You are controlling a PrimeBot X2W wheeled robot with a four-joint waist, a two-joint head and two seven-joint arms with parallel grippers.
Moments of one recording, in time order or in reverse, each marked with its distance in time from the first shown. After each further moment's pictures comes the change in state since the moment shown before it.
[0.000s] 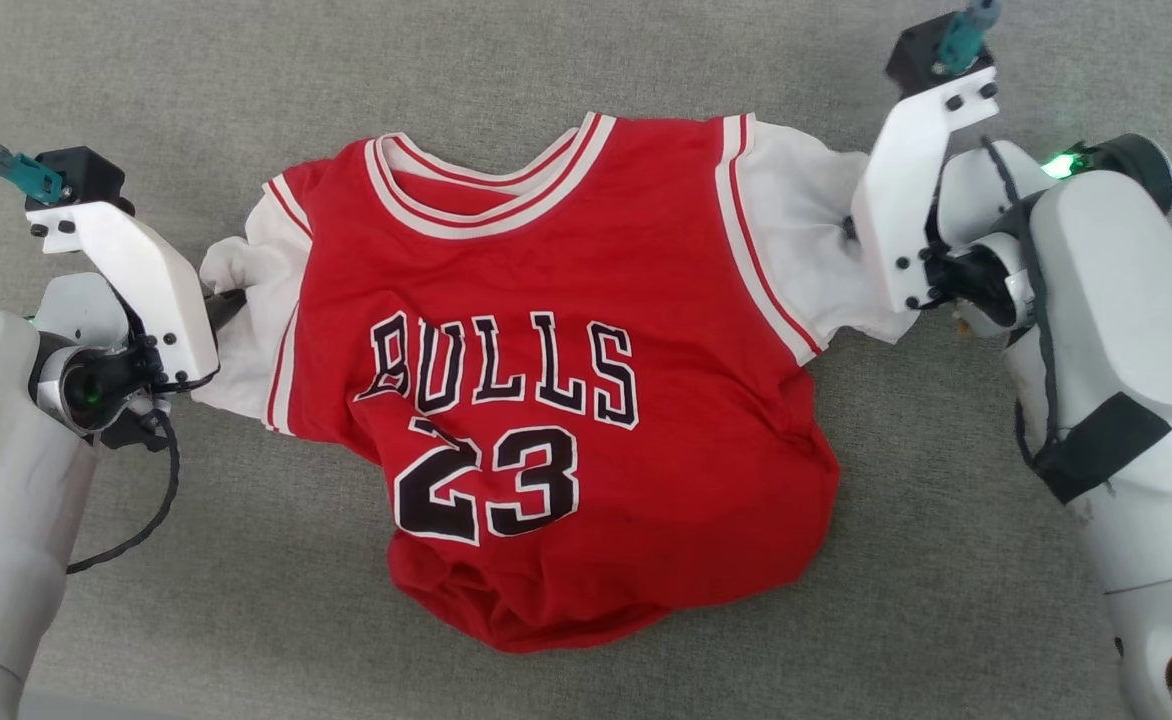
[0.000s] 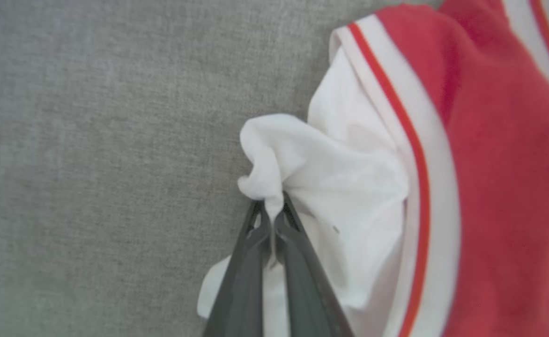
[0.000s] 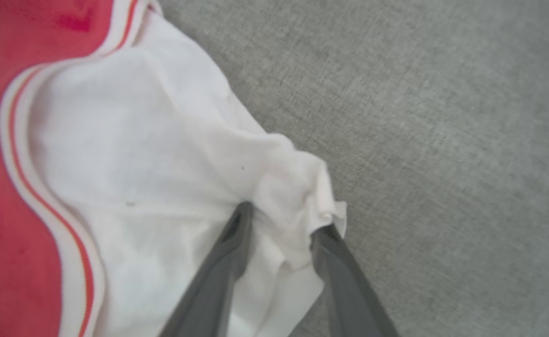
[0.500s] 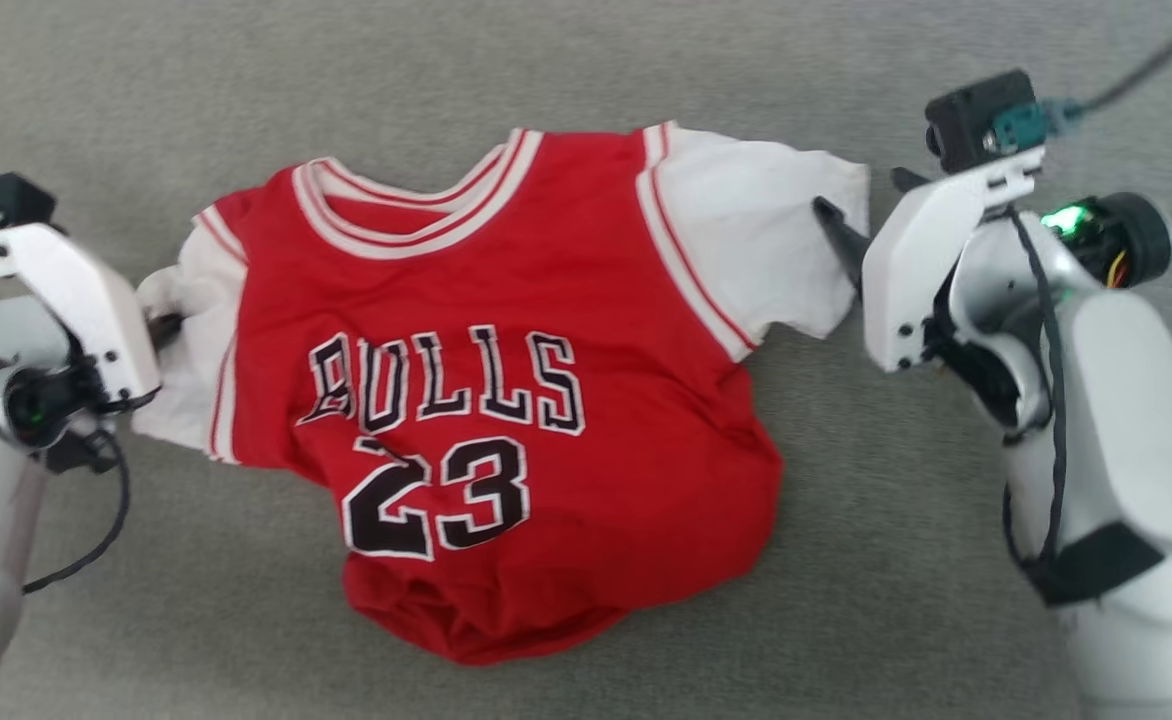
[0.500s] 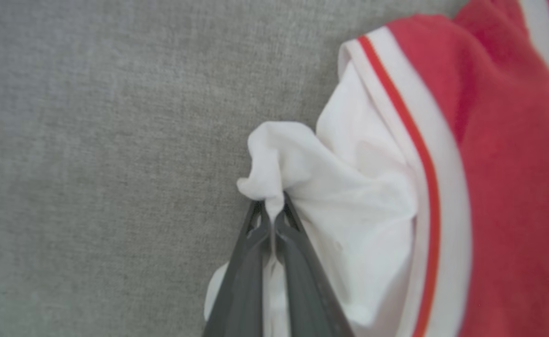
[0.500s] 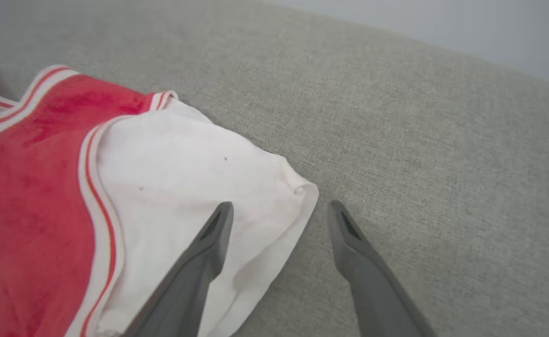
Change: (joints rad) left arm 0.047 0.040 0.105 0.015 0.065 0.005 0.038; right arm 0.248 0.049 -0.135 -0.339 -0.074 0.004 -0.314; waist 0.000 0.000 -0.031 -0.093
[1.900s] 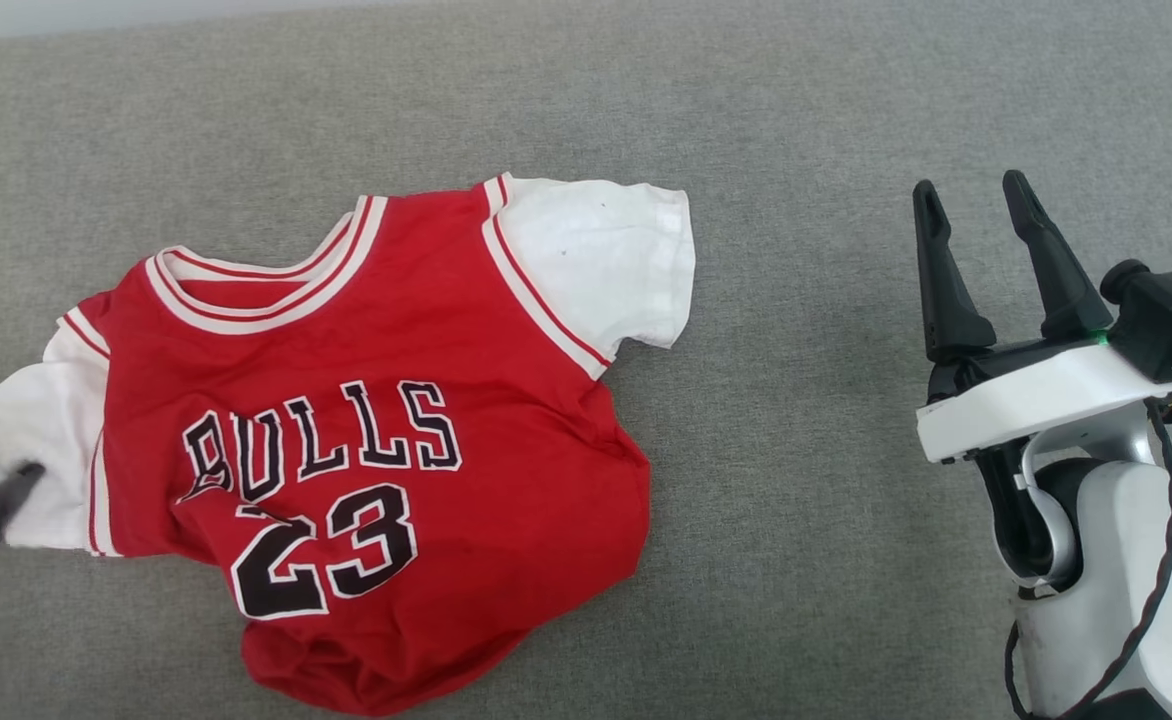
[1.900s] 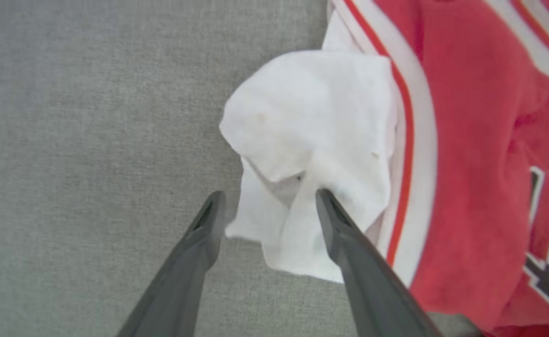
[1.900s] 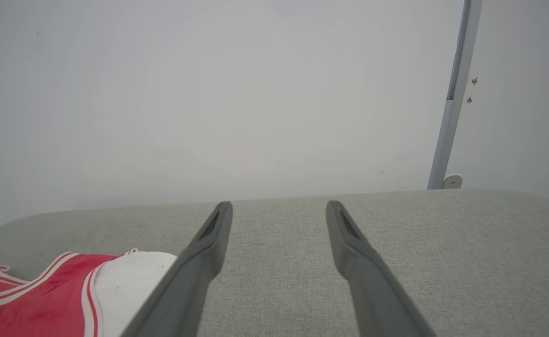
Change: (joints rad) left arm 0.580 0.298 0.250 -0.615 -0.079 0.226 0.039; right arm 0.304 0.072 -0.156 -0.193 0.029 0.000 -0.678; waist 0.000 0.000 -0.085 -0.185
